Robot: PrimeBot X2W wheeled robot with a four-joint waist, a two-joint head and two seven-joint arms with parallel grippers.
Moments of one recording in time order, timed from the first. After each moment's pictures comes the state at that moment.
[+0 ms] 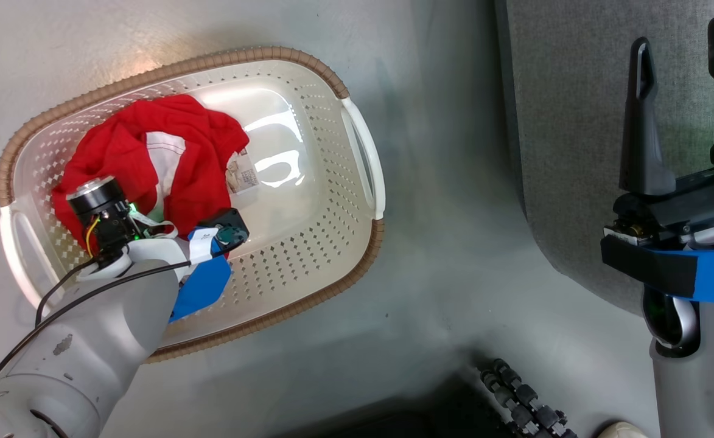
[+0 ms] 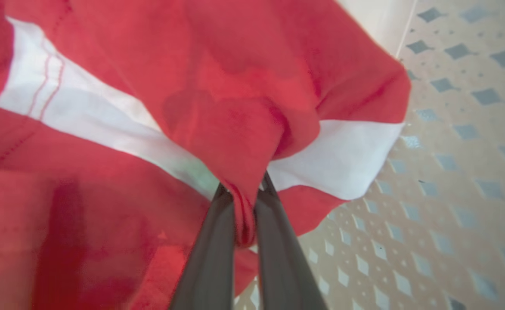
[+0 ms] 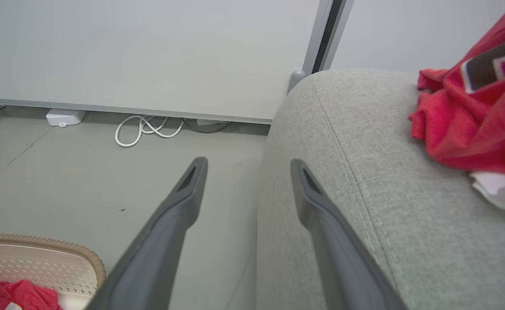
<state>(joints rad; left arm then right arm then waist) -0.99 0.25 -1.28 1.24 -0.14 -0.13 0.26 -0.44 -0.09 -0.01 -0.15 0.10 0.13 -0.26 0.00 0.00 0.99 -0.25</state>
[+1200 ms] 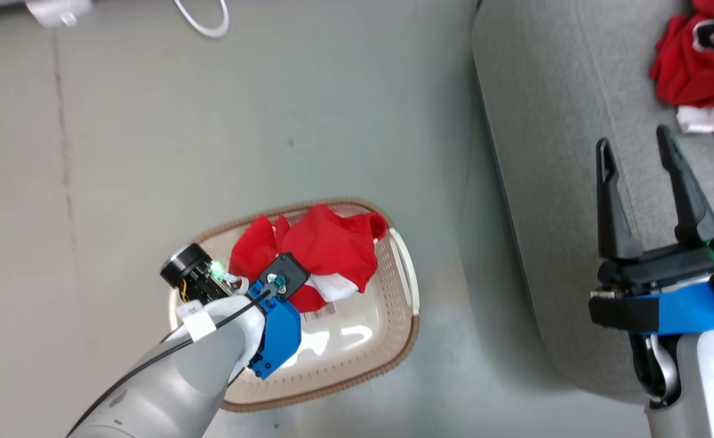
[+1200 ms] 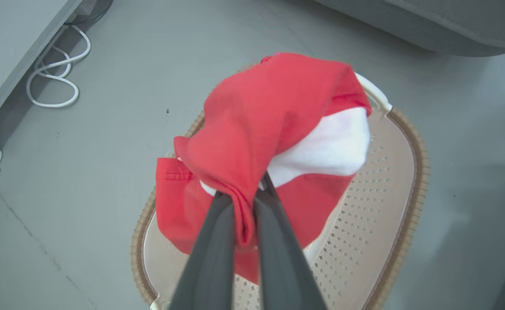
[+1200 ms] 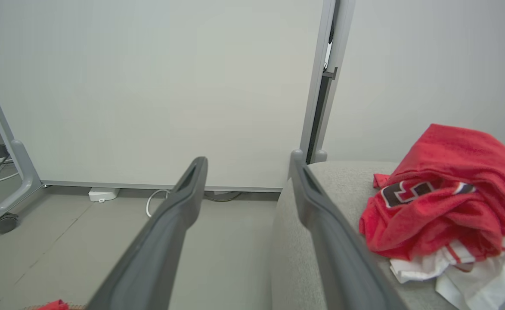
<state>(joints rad) -0.84 0.13 -1.28 1.18 -0.53 -0.13 -0.19 -0.30 -0.11 -0.02 -0.01 0.10 0.13 -0.26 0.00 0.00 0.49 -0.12</state>
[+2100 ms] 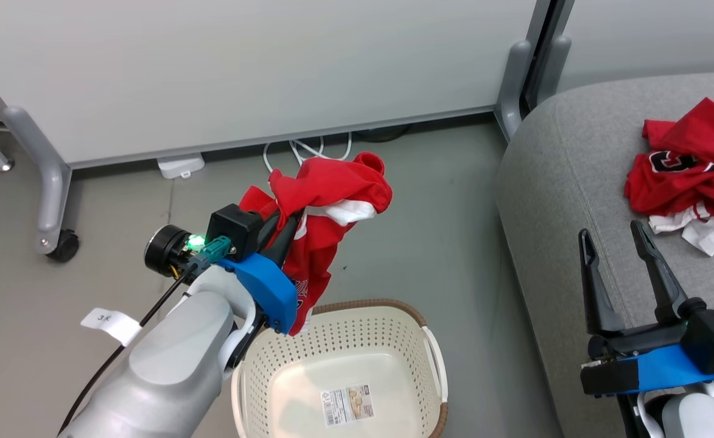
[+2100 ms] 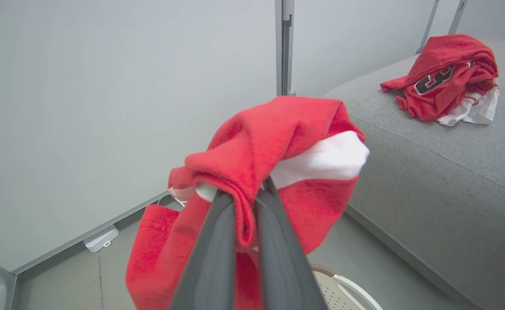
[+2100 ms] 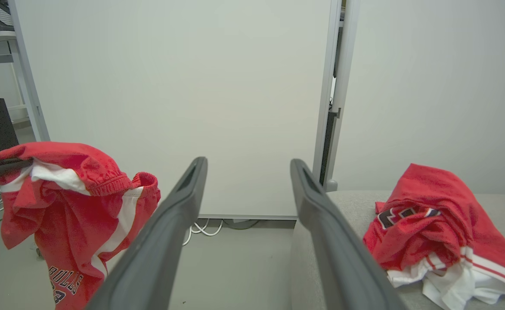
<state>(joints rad) -0.74 0.24 -0.93 0.80 -0.66 -0.08 -0.26 -0.12 -0.10 -0.03 0.06 0.09 0.13 -0.26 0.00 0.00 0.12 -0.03</state>
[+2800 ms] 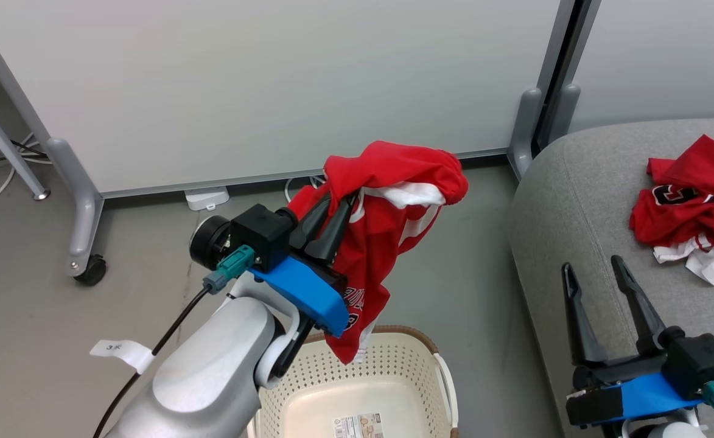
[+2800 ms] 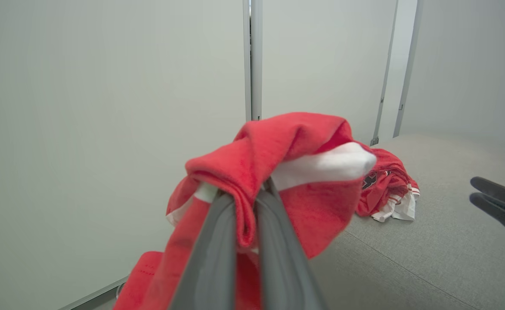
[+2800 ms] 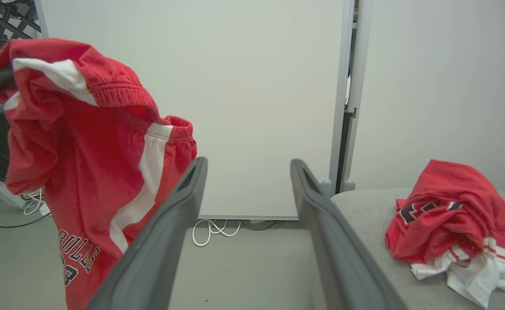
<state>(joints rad) -0.62 0.21 -0.79 0.44 -0.62 -0.04 -0.25 -0.04 -0.07 -0.02 0.08 0.10 0.13 -0.26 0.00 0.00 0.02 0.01</state>
